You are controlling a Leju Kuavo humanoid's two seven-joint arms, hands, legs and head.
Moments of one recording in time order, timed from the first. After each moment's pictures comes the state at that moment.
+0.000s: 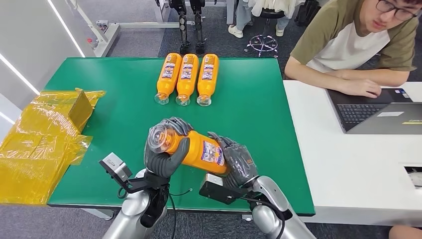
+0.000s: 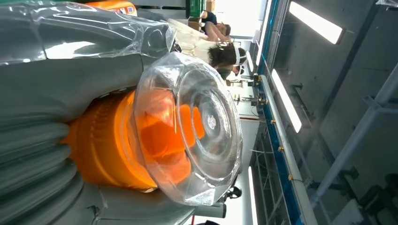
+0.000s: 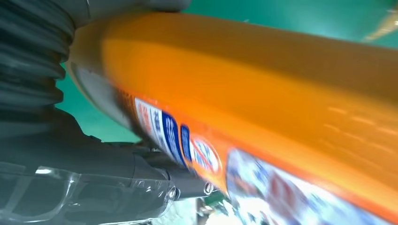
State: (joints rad) left arm -0.18 -0.14 -0.41 -1.38 0.12 0.00 -0.56; right arm -0.35 -0.02 0.50 -1.09 0.74 -0.33 -0.20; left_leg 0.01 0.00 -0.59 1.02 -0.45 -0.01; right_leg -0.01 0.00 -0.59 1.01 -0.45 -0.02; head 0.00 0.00
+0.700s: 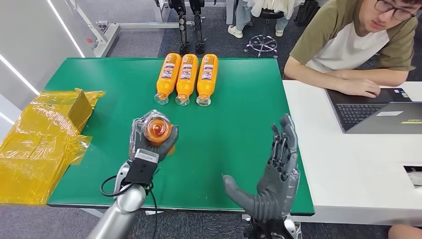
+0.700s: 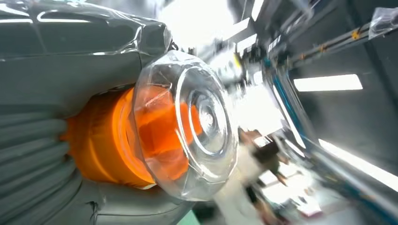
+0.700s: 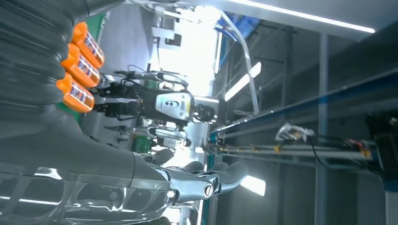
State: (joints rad) left arm -0.23 -0.05 -0.32 -1.34 -0.49 0.40 -0.38; right arm -0.08 0.07 0.49 -1.60 0.19 -0.69 -0.69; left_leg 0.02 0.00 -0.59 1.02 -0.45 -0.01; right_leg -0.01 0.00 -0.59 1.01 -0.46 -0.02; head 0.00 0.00
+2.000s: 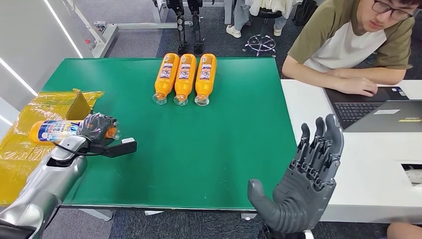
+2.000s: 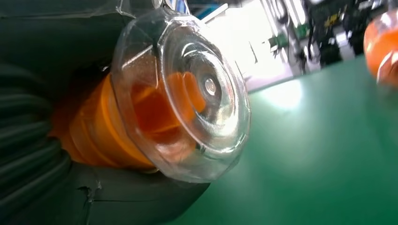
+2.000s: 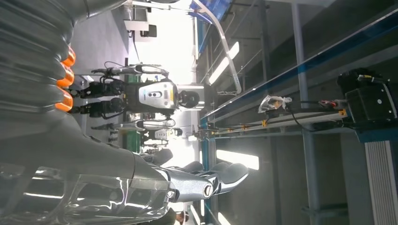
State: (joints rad) left arm -0.59 0.40 -0.30 -0.62 -1.22 0.16 -0.19; right arm -0.02 0.09 0.48 -1.78 0.17 -0.70 -0.65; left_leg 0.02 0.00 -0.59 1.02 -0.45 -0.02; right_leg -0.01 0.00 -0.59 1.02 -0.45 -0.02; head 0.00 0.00
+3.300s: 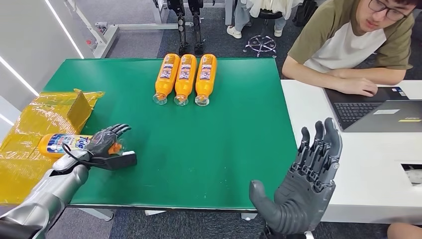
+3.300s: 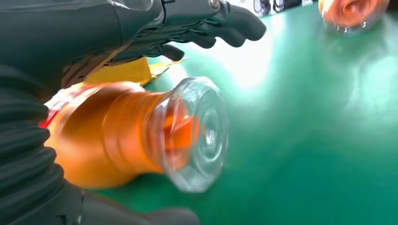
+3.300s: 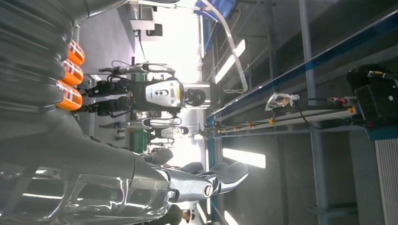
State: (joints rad) left arm -0.59 0.37 -0.32 -0.39 -0.97 0.19 -0.51; right arm 0.01 0.09 0.47 -1.78 0.16 -0.70 -0.65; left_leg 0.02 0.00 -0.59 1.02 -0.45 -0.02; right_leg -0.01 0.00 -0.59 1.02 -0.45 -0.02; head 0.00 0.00
